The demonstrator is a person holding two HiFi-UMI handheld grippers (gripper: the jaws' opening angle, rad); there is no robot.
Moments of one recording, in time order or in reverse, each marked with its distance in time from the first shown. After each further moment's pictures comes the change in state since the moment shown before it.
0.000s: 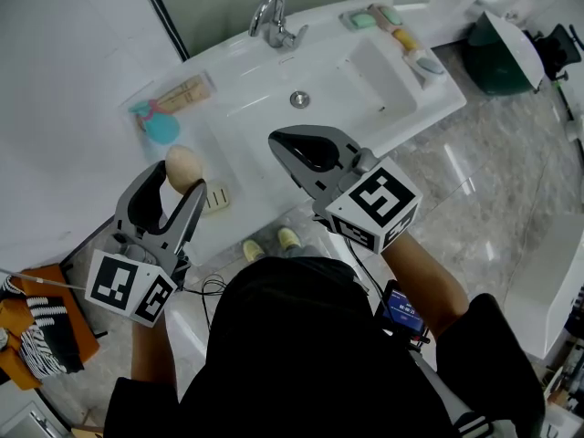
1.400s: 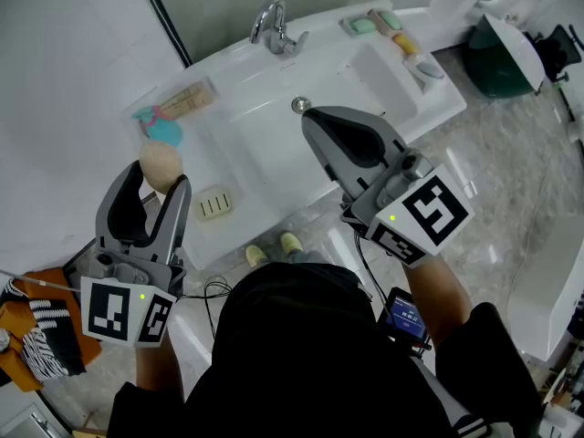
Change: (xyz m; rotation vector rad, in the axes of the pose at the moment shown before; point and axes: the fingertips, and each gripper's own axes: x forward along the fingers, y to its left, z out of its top) left arm -0.020 0.002 0.054 0.081 -0.105 0.143; right arm -0.047 -0.021 0.073 -0.022 -0.166 -0.107
